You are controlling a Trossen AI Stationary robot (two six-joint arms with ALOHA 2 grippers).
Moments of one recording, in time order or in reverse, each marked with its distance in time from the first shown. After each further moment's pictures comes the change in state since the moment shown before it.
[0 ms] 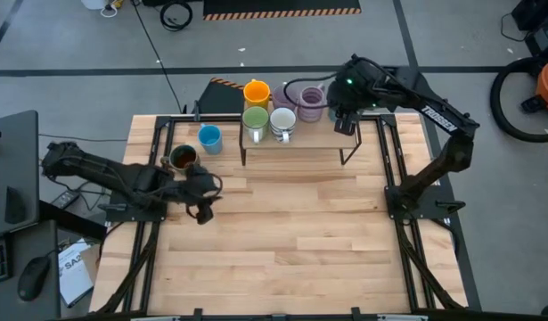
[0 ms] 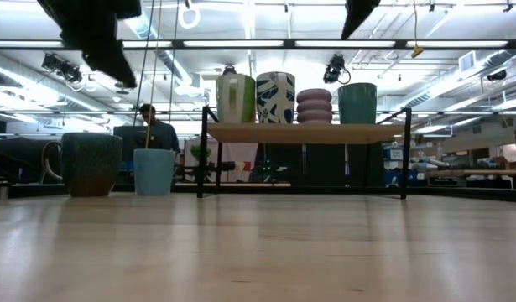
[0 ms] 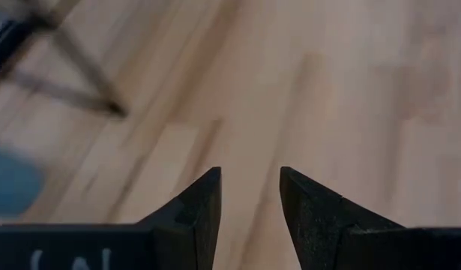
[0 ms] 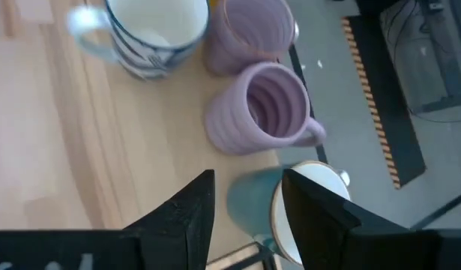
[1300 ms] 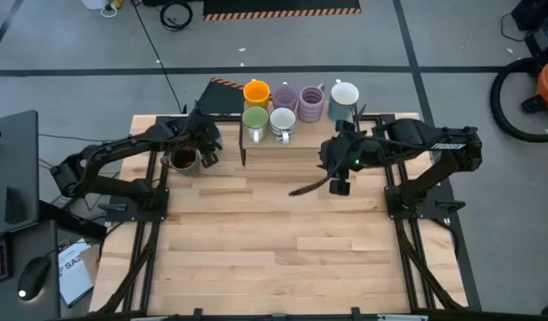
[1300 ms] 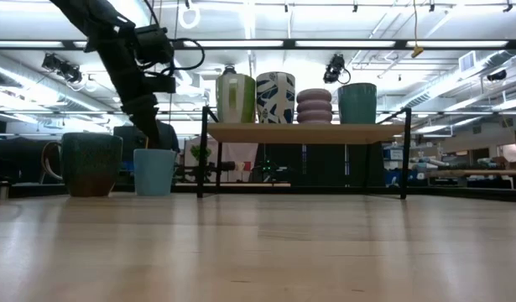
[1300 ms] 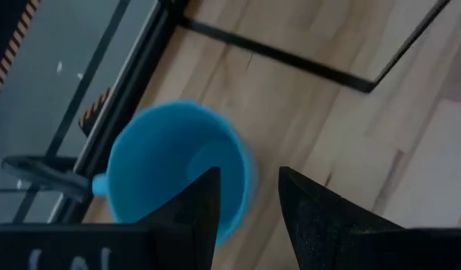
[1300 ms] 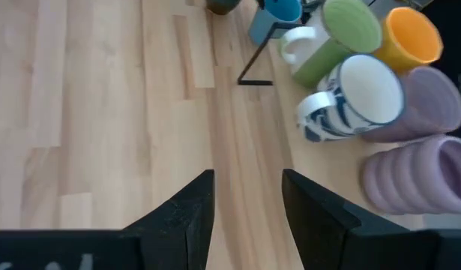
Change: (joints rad) left arm 0.913 0.245 0.001 0.144 0.251 0.779; right arm 0.606 -0.048 -0.125 0.082 0.119 0.446
